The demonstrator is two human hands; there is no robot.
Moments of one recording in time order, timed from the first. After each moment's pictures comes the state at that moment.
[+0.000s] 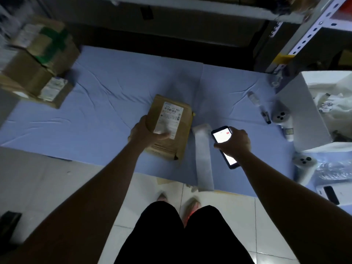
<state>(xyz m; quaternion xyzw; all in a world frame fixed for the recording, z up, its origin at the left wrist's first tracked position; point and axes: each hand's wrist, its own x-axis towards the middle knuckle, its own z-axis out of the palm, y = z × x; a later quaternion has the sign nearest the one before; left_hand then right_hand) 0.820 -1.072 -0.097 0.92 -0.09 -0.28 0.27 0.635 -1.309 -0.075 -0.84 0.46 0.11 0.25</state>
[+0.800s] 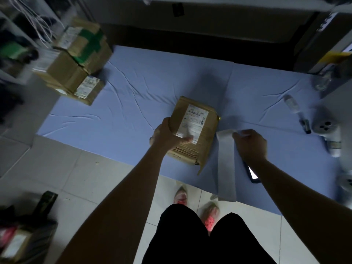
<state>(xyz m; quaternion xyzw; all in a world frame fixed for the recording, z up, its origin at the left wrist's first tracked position) 0.817 -1.075 -0.086 0.93 -0.07 -0.28 0.24 0.669 -1.299 -0.109 -0.79 0.47 -0.04 0.39</state>
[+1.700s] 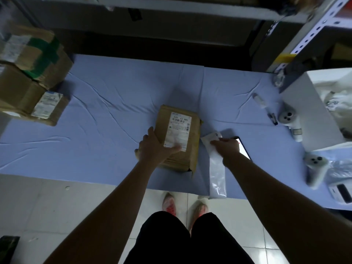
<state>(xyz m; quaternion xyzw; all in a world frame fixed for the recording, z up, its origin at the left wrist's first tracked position) 0.828 -1.072 -0.083 0.93 -0.13 -0.30 0.17 0.695 -1.268 -0.117 -0.56 0.62 -0.04 0.54</state>
